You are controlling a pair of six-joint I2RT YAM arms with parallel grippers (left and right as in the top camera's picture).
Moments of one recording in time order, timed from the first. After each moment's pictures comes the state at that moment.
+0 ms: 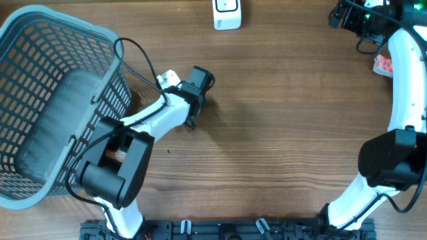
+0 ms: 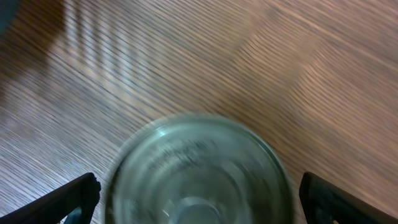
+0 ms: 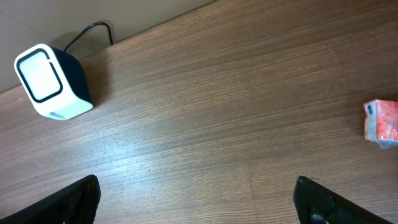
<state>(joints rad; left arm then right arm) -0.47 1.91 1.12 -0.49 -0.47 -1.00 -0.16 1.95 2.01 -1.02 -0.17 0.20</state>
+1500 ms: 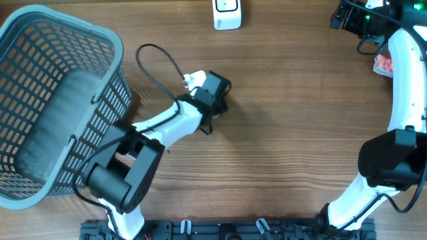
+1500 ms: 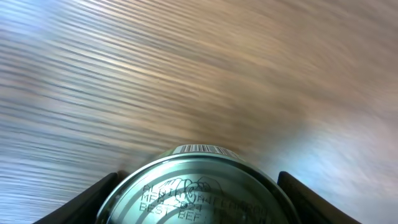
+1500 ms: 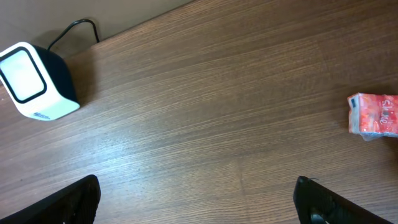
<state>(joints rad) -0.60 1.90 1.09 -0.27 -0.17 -0.84 -0.16 1.95 2.01 -1.04 -0.13 0.20</state>
